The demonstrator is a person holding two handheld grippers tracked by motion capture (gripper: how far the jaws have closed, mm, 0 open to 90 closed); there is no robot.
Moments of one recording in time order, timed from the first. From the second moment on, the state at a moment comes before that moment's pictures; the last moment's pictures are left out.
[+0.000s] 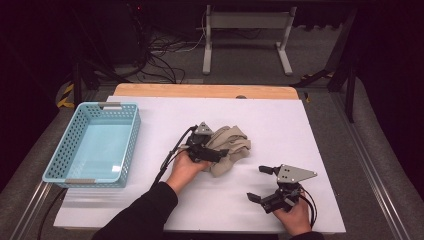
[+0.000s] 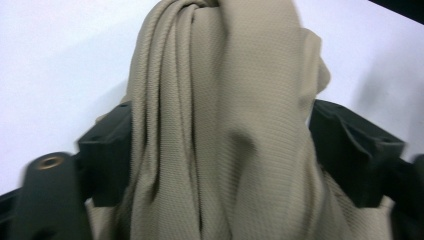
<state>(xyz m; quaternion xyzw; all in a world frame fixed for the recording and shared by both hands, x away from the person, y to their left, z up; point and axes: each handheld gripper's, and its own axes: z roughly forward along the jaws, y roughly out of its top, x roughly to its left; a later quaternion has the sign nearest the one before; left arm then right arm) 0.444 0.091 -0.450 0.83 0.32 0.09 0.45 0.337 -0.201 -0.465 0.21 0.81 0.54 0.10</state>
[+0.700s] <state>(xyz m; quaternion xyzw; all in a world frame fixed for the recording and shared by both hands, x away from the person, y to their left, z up) 0.434 0.090 -0.426 0.82 0.30 0.12 0.47 0.337 -0.202 -0.465 0.21 0.81 0.54 0.10</state>
